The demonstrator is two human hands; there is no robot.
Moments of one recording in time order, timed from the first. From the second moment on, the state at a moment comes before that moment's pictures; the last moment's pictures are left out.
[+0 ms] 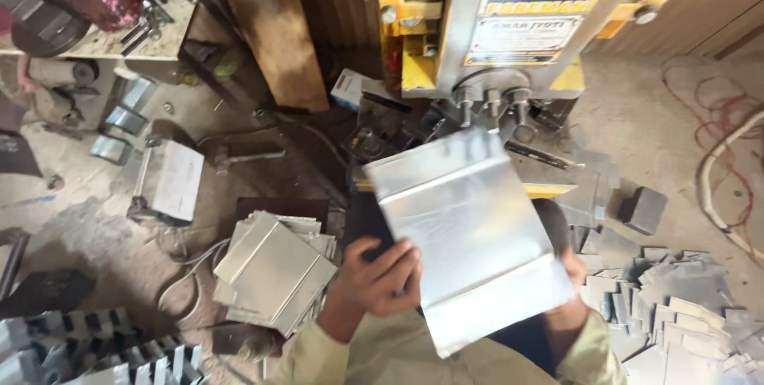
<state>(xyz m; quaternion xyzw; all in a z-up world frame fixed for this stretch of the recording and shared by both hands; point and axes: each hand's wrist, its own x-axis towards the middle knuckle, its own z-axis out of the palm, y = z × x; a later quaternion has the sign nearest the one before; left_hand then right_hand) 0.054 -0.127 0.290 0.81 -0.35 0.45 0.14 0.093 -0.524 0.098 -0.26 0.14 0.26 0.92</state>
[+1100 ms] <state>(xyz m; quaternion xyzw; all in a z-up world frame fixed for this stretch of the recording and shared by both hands) 0.081 -0.169 0.310 0.88 -0.32 0.13 0.32 0.129 -0.376 0.219 -0.47 0.20 0.05 0.86</state>
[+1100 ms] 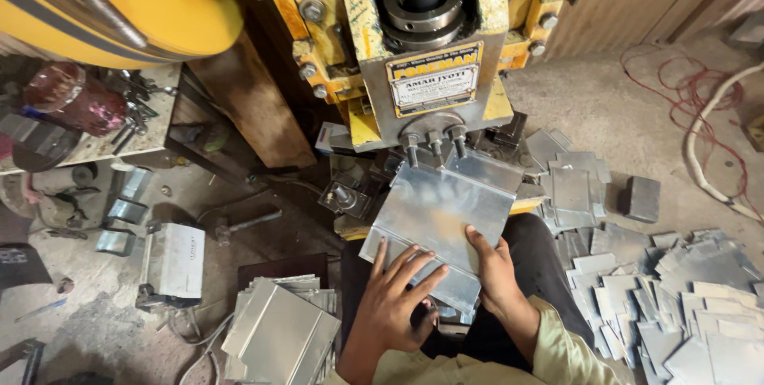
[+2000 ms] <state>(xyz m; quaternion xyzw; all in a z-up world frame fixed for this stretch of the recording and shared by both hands) 0.103 -0.177 0.172 0.46 0.12 -0.04 0.88 0.121 -0.478 0.203 -0.28 0.19 0.20 0.92</state>
